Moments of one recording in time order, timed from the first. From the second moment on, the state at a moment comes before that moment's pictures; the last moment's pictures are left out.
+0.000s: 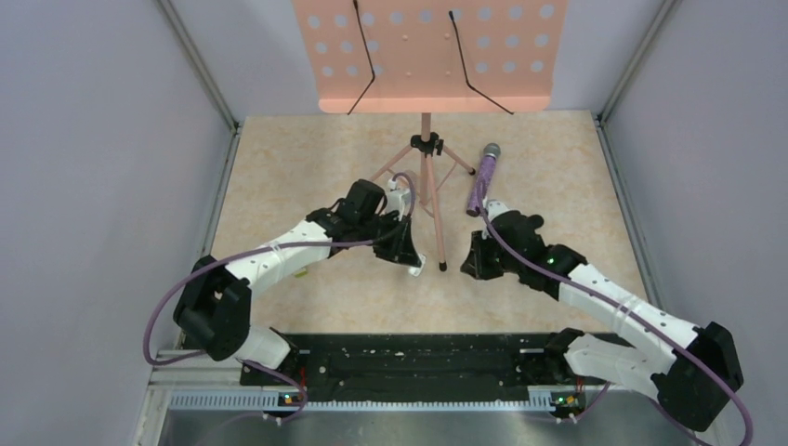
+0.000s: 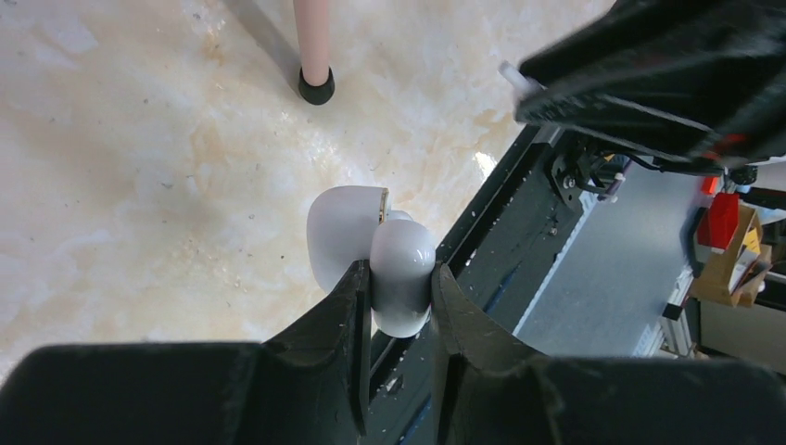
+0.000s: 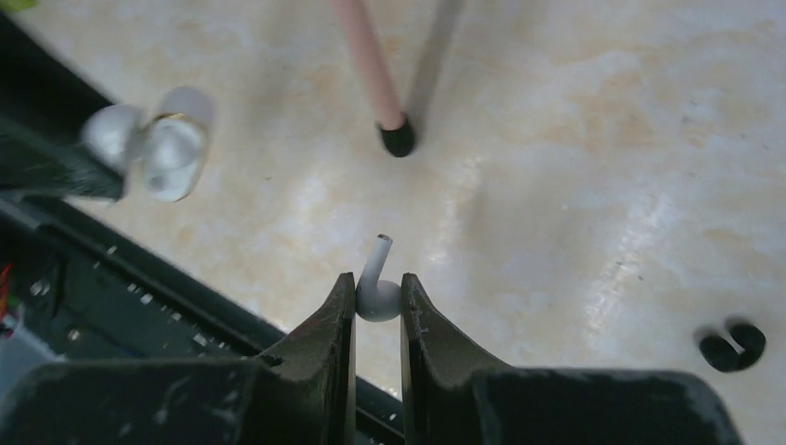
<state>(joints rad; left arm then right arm) -0.65 1.45 0.98 -0.36 0.58 -0.41 0.67 1.01 0.66 -0.45 0.01 0.48</state>
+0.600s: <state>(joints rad) -0.65 1.49 0.99 -0.36 0.63 -0.15 0.67 1.16 0.89 -0.69 -0.51 0.19</state>
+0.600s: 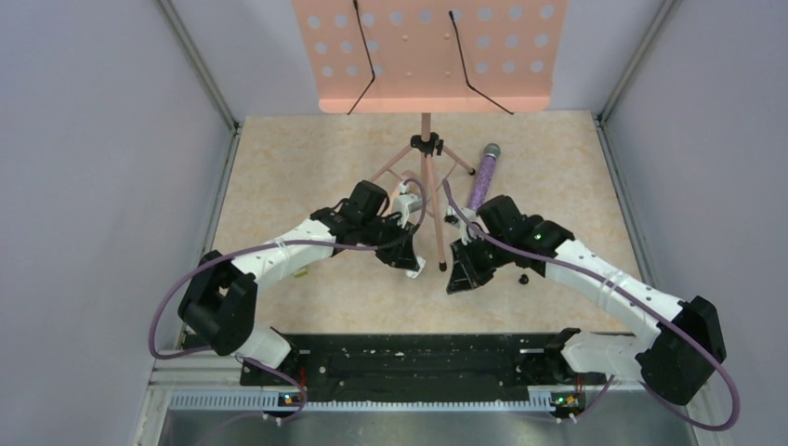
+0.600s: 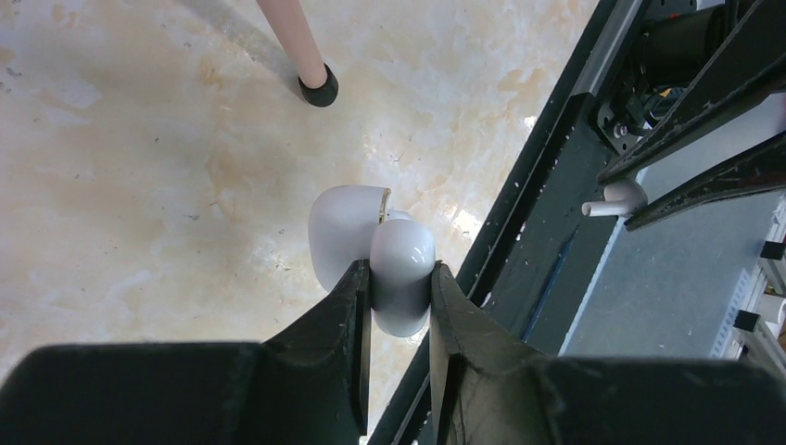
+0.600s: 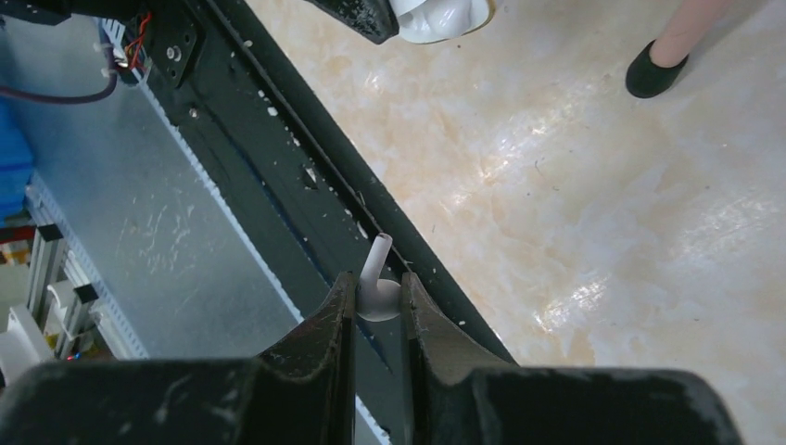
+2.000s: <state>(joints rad) -0.66 1.47 1.05 -0.46 0.70 -0.38 0.70 1.34 0.88 -0.43 -0.62 0.40</state>
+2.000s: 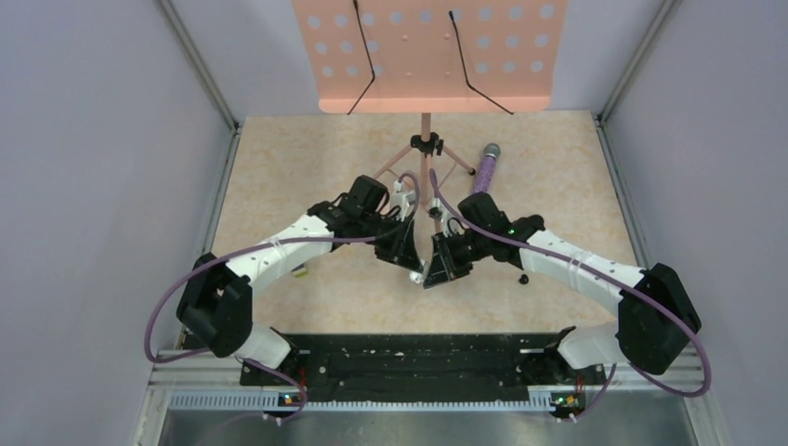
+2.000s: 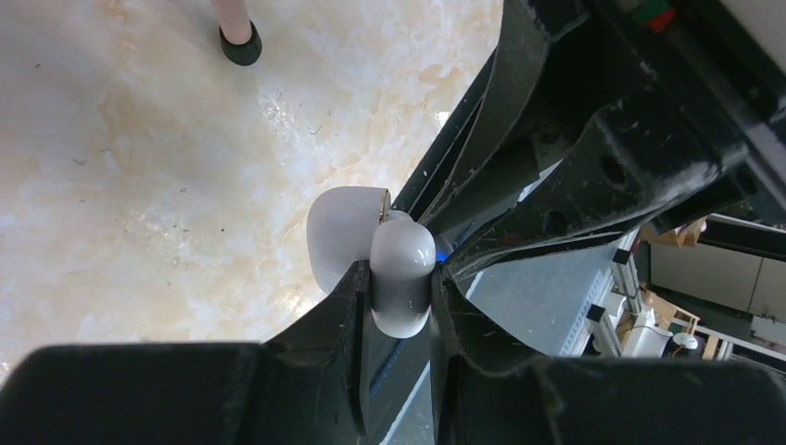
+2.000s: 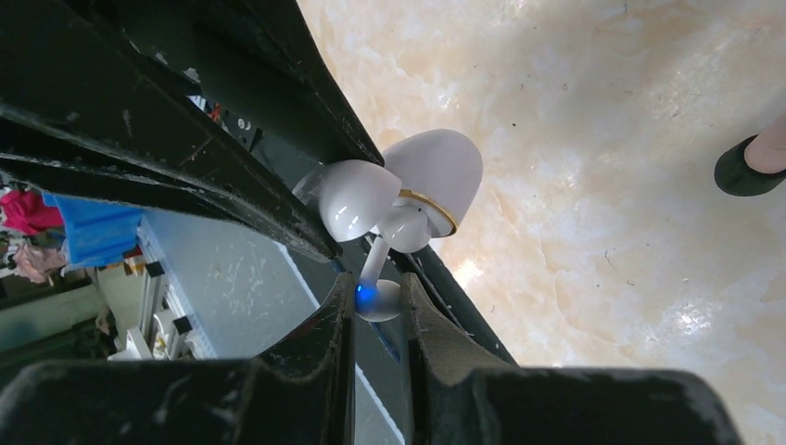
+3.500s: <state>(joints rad) -0.65 1.56 1.10 -0.56 0.80 -0.36 0.75 1.39 0.93 -0.49 -0.60 0.38</state>
